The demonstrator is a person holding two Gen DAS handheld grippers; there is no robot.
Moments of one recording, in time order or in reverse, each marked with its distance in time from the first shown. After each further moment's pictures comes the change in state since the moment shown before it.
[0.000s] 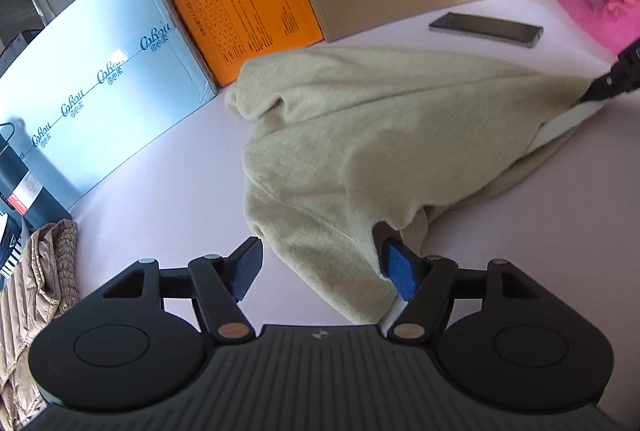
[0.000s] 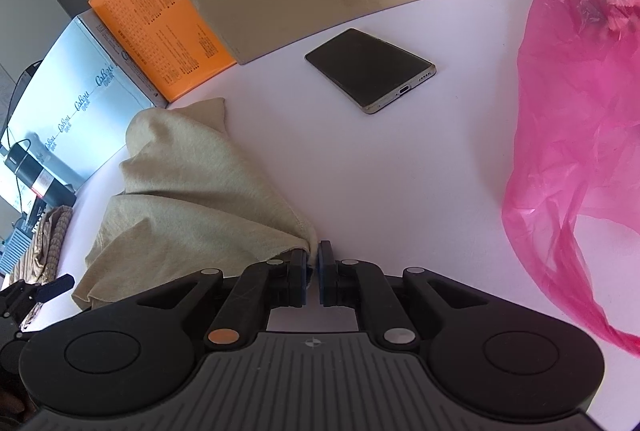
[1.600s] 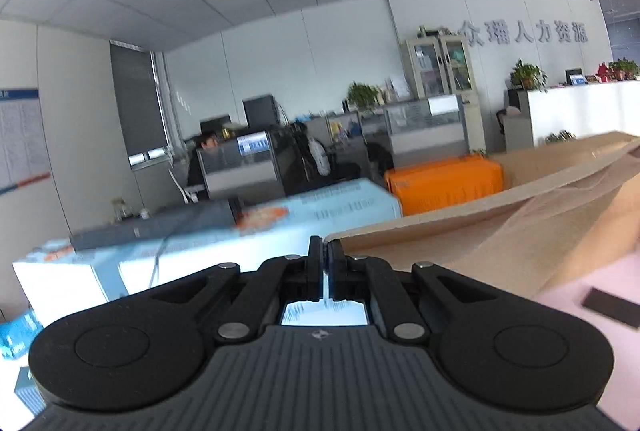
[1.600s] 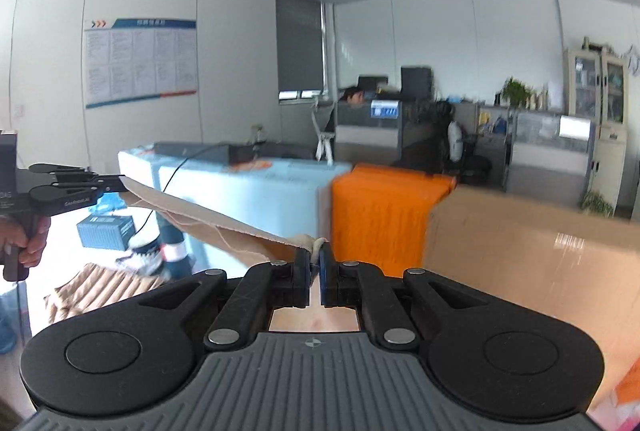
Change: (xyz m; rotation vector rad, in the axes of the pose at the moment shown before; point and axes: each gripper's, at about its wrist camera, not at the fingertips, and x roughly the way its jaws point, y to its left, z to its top) left arm -0.138 0.273 0.100 -0.300 -0.378 0.162; right arm -0.119 0.235 0.168 -0.678 -0.339 0.305
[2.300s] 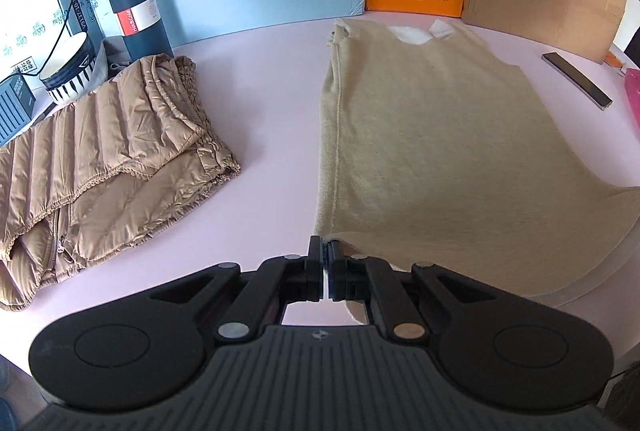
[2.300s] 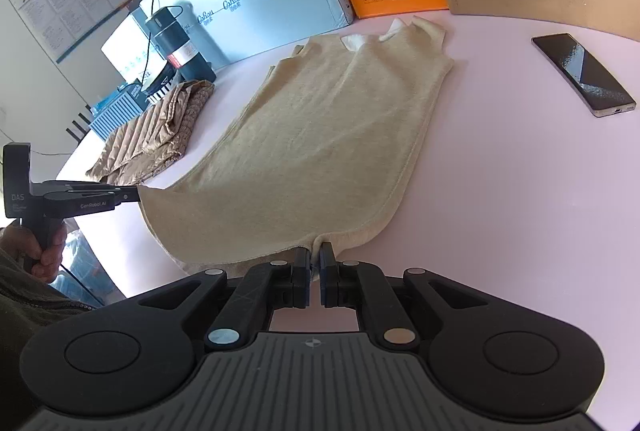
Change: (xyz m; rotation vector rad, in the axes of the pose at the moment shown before) left arm -0.022 -0.029 -0.209 -0.118 0.605 -0.099; right arm -0.008 0.073 -0.237 0.405 0.481 0.061
